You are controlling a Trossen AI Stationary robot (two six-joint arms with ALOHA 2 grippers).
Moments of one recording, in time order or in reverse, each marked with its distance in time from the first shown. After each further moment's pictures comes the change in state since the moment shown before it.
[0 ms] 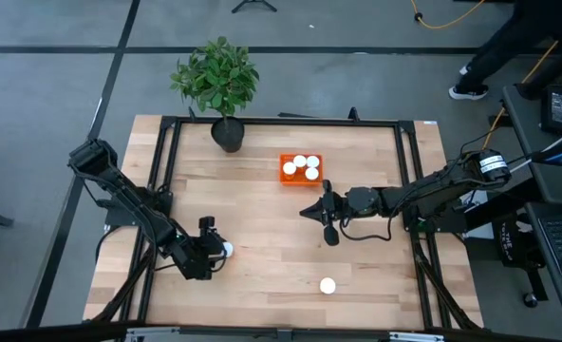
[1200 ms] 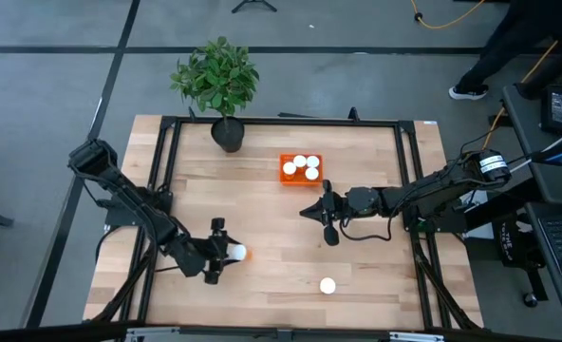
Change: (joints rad) left arm 0.028 0.000 -0.001 0.301 -0.098 0.277; right arm 0.000 0.000 0.000 0.000 0.000 0.000
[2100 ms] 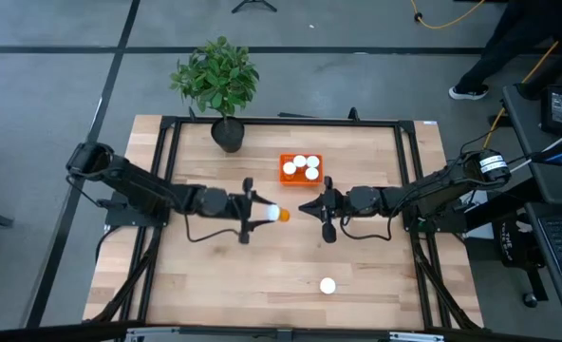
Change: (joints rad) left arm 0.510 0.000 0.000 0.526 0.363 0.526; right arm 0.000 0.000 0.000 0.050 0.071 0.000
